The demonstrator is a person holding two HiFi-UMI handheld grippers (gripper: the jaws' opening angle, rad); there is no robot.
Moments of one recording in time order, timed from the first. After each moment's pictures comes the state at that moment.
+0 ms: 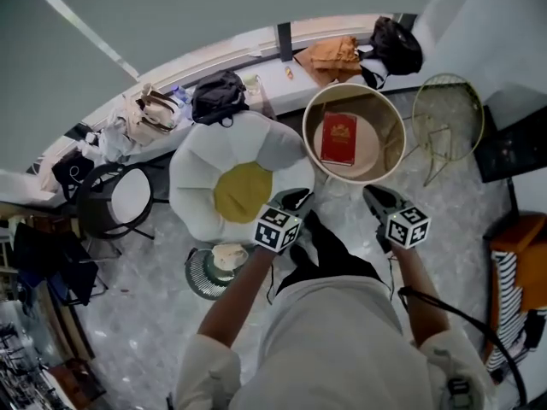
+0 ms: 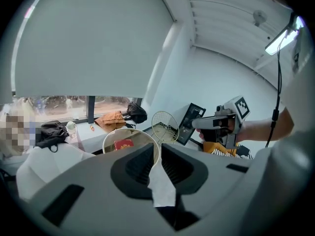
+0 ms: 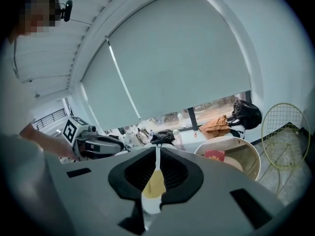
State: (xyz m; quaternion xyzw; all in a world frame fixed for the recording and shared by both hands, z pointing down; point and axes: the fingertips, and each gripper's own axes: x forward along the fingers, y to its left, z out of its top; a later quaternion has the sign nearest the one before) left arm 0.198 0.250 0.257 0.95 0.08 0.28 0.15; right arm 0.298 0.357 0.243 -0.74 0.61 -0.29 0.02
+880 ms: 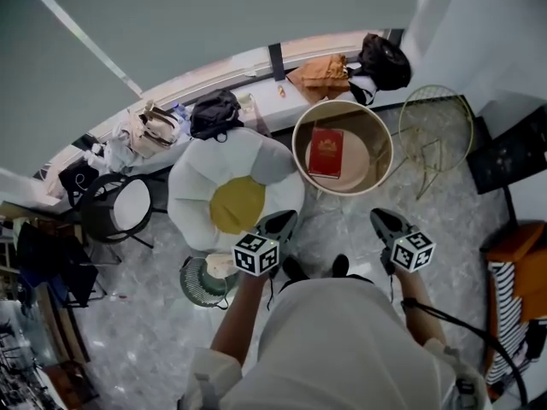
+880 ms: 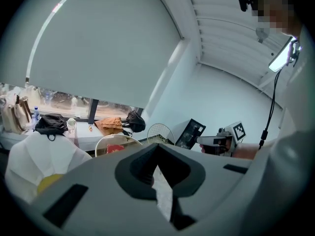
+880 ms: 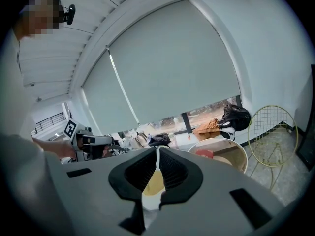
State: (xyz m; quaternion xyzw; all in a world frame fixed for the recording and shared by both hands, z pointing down) left arm 0.172 0.305 0.192 0.95 0.04 0.21 0.22; right arm 0.306 0.471 0.205 -0.75 0.60 -0.28 0.04
